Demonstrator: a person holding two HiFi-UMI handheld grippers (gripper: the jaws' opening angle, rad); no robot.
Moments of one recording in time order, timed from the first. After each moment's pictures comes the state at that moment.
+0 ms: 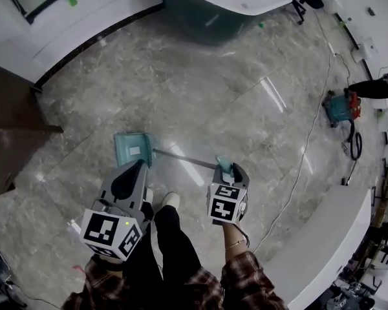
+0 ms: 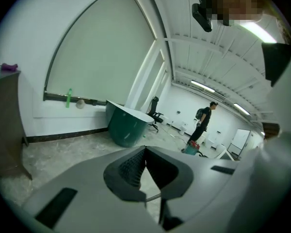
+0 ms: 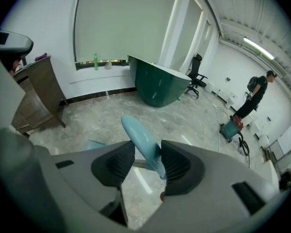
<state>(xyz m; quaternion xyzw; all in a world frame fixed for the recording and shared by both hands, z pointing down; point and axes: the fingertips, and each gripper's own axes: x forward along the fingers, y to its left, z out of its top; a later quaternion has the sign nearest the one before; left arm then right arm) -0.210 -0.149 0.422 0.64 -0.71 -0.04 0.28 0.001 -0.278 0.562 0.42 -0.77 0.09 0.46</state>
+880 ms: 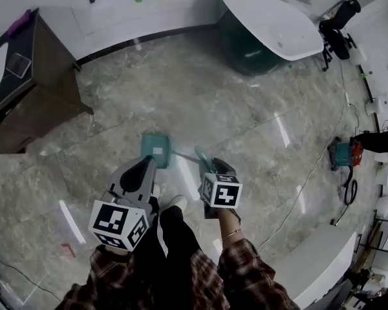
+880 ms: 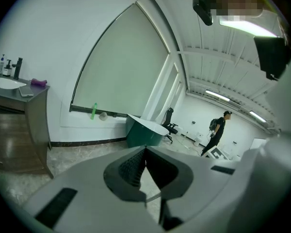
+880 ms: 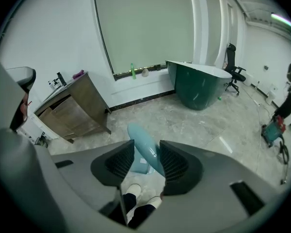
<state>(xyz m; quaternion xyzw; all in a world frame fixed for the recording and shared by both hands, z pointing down) -0.300 -0.027 0.356 0.57 -0.78 -0.07 0.26 -0.178 -0.165 0.512 0.23 -0.85 0.17 0.44</state>
